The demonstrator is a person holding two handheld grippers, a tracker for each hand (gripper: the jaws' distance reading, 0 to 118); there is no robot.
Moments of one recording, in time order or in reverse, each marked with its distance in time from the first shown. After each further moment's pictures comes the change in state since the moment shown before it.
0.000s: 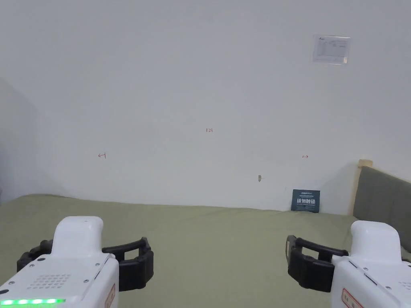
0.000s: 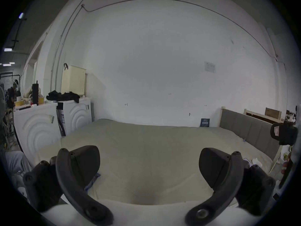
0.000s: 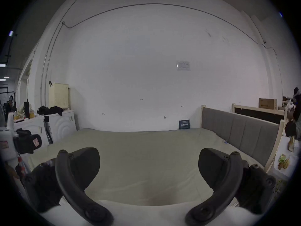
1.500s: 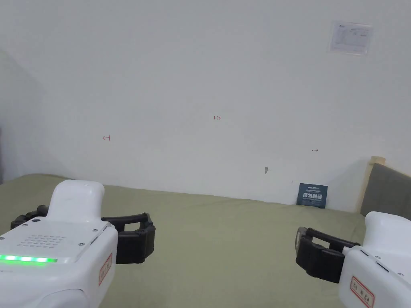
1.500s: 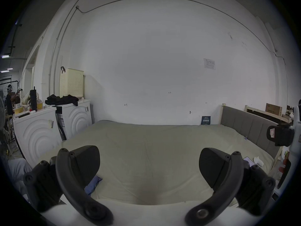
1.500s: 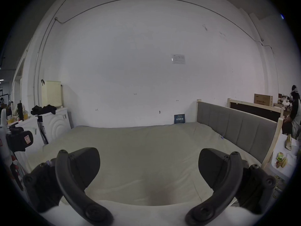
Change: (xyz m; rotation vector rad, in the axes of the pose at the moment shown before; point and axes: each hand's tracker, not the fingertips) left arm -0.002 0.024 -0.022 -0.031 -0.004 -0.023; right arm 0.004 0.008 -0.031 -0.073 -0.054 -0.030
